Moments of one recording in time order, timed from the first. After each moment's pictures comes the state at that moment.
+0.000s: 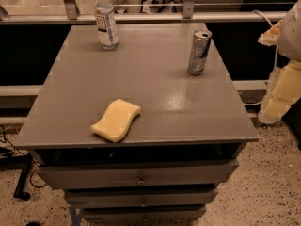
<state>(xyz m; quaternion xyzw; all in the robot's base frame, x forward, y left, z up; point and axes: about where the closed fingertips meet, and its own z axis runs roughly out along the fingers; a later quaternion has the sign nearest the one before) 0.438 -0.216 0.980 -0.60 0.78 -0.04 0.17</state>
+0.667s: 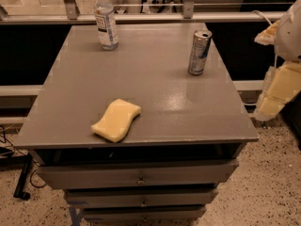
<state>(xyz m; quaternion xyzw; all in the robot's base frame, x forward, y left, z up) 0.449 -0.215 0.974 -0.60 0.77 -0.04 0.18</state>
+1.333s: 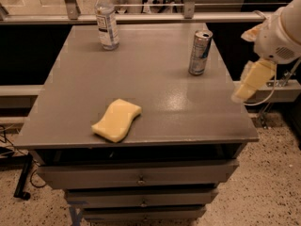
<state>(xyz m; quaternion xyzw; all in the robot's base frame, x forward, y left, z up) 0.534 -0.224 0.936 -0.59 0.77 -0.03 0.25</state>
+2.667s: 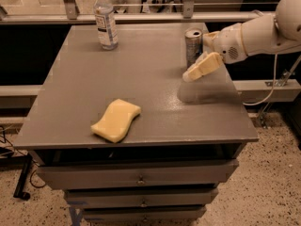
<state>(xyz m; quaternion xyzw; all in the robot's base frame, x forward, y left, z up) 0.641 -0.130 0.898 -0.52 0.71 0.23 0.42</state>
